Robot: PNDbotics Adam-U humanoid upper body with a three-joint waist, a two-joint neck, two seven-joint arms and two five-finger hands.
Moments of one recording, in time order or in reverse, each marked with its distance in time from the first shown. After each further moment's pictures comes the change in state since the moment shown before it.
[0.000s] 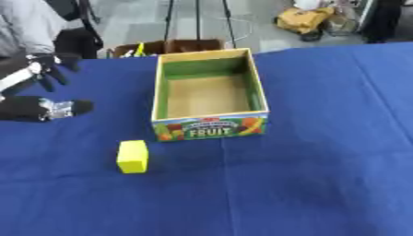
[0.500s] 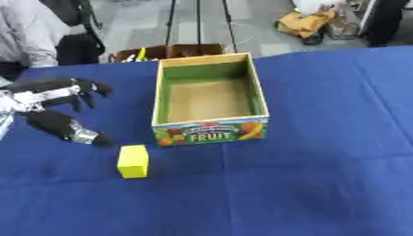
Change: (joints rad) left arm -0.101 -0.018 -0.104 0.114 -0.054 -0.031 -0.211; right arm 0.007 -0.001 0.009 0.000 0.001 -0.001 0.013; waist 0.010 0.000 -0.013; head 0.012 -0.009
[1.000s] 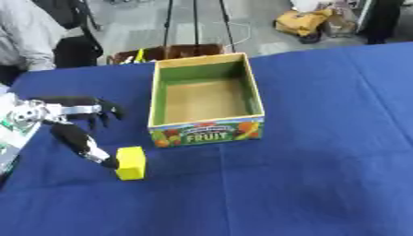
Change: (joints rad) left arm -0.025 -0.041 -0.070 0.129 -0.024 -0.048 -0.050; right arm 0.000 -0.005 0.003 0.000 0.000 0.001 0.012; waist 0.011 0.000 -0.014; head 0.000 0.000
